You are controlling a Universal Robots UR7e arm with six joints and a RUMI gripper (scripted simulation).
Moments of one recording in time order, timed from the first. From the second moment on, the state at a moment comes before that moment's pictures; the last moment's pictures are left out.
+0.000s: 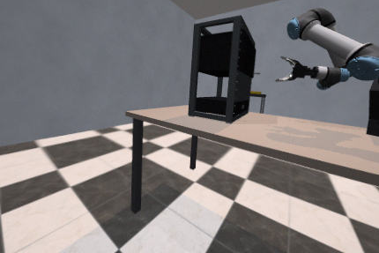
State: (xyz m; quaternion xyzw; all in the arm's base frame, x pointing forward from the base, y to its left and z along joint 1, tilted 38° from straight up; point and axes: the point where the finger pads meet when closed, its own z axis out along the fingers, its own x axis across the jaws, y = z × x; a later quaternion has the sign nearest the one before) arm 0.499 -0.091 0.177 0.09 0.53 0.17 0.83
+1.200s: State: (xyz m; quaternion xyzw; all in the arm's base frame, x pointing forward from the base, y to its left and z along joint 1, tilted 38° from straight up) arm 0.506 -0.103 0.162 0.13 0.54 0.19 0.81
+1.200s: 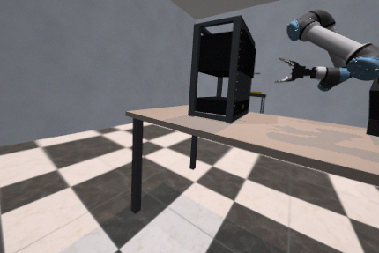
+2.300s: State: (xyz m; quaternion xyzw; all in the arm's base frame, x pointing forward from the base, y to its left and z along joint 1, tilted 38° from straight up) arm 0.511 -0.112 0.150 0.15 0.55 0.20 0.79
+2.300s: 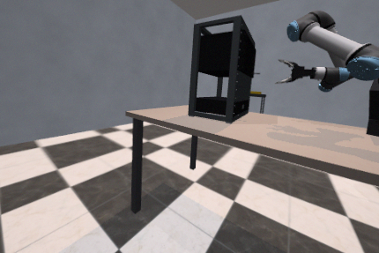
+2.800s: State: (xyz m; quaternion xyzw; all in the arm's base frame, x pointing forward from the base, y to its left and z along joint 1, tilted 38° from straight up) arm 0.513 -0.114 0.145 0.16 0.56 0.20 0.79
